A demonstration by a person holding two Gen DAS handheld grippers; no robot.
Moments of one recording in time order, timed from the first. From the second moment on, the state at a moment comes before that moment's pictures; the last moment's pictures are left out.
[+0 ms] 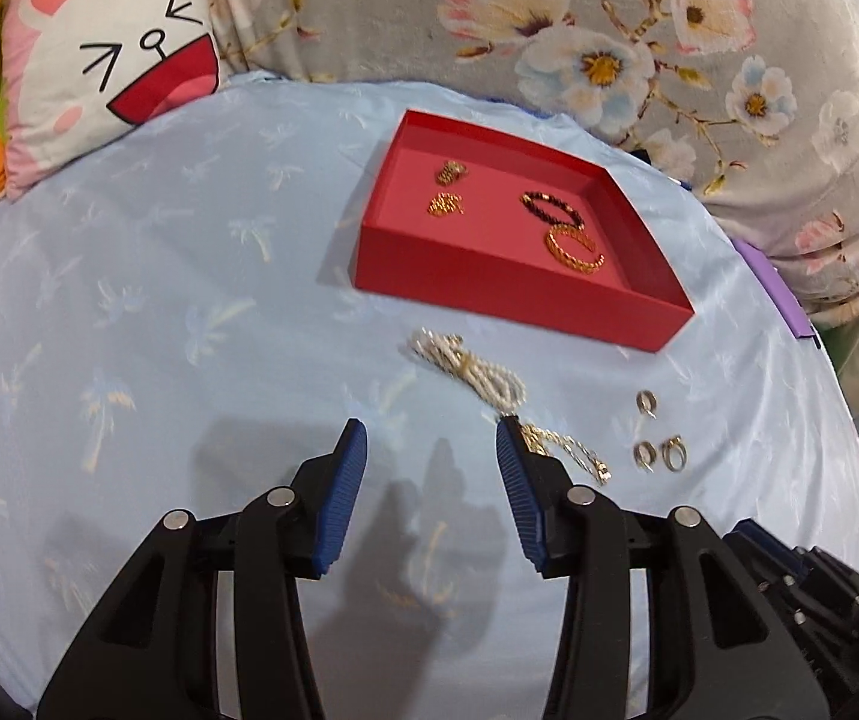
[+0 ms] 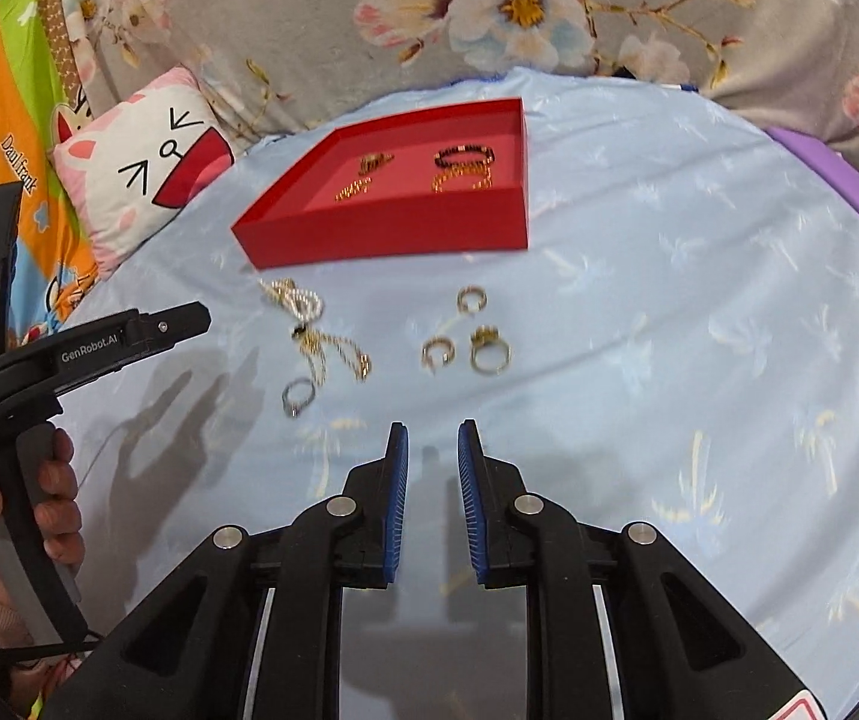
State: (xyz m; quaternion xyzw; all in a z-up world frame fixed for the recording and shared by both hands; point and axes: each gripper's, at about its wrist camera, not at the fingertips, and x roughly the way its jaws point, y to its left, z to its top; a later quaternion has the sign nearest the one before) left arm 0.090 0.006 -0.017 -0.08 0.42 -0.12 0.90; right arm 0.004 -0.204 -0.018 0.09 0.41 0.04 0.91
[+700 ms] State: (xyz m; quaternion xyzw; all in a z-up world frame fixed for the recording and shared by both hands) left arm 0.158 -0.037 -0.048 -0.09 0.46 -0.06 0.88; right arm 0.008 -0.217 -0.022 0.11 0.41 0.03 0.91
